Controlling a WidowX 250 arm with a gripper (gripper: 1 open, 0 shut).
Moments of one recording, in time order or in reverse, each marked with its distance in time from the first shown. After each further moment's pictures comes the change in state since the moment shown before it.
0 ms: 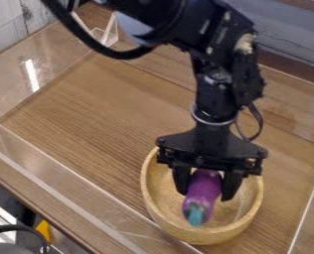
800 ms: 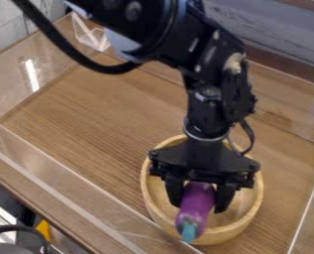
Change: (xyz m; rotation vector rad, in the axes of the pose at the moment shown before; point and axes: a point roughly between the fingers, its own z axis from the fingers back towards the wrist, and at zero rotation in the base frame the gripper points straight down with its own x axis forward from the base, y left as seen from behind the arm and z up) arm -0.011 0.000 -0.012 0.005 -0.013 -0.012
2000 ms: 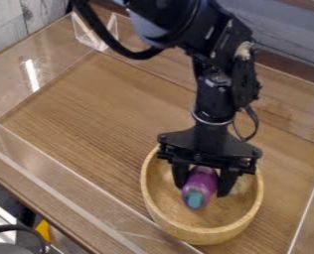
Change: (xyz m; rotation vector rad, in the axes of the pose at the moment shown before) arm 0.022 -0.004 -0.004 0.024 0.004 -0.056
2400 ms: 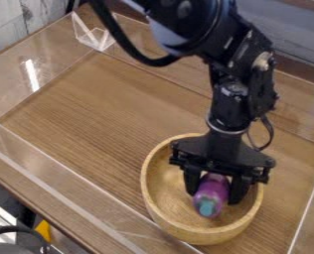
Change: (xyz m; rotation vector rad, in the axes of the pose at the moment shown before) arm 0.002 -0.005 -0.002 0.008 0.014 -0.003
